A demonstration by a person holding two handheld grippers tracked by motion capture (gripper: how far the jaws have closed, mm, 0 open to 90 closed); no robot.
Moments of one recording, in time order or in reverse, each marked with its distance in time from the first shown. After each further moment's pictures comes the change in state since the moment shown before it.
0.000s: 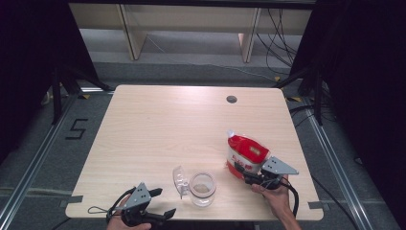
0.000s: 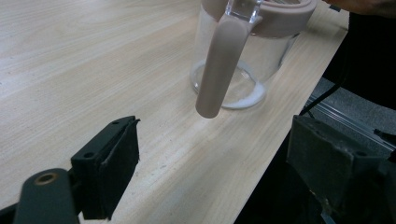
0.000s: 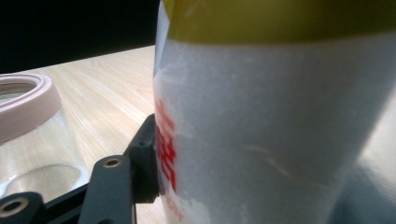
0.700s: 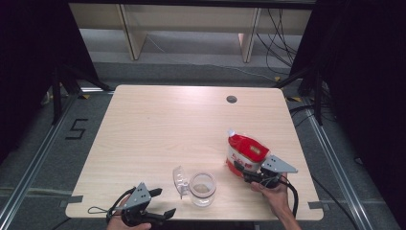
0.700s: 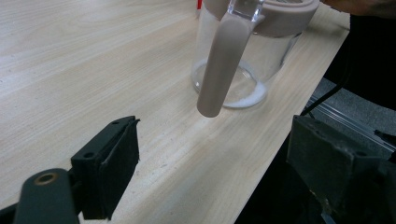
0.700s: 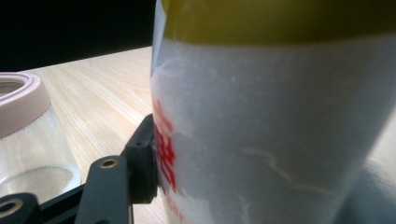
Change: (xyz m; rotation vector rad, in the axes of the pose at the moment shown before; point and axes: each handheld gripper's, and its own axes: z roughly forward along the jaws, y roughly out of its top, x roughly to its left) left arm -0.001 -0.001 0.002 -0.005 0.002 -0.013; right arm -0.003 -0.002 0.003 0.019 -0.014 0.034
